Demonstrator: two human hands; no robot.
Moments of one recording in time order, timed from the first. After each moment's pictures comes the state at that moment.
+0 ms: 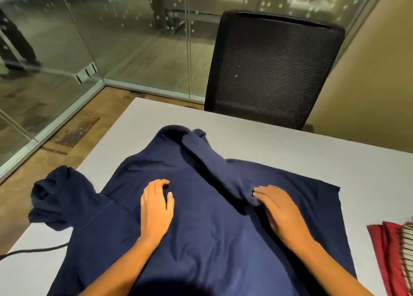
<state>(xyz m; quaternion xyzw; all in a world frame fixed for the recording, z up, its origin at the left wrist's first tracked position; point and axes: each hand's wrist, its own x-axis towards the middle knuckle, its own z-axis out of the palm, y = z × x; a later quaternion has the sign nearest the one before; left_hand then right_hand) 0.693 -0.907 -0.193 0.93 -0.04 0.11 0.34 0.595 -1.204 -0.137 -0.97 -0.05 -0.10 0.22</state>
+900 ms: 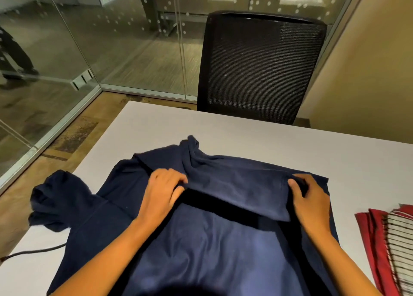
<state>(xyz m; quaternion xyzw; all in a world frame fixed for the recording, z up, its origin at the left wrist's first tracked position) 0.703 -0.926 -0.134 0.89 -0.32 0.15 0.28 0.581 -1.240 -0.100 -0.84 0.30 -0.21 0.41</state>
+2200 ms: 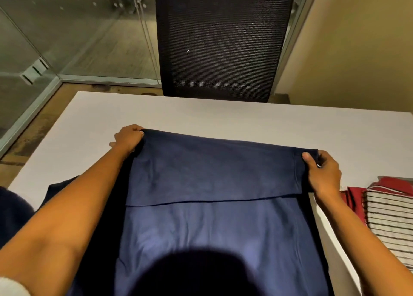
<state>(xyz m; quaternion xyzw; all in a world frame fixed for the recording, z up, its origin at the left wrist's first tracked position) 0.888 -0.990 -0.170 0.93 0.06 -0.16 0.32 0.593 -1.364 -0.152 -0.76 0.42 -0.22 0.44</state>
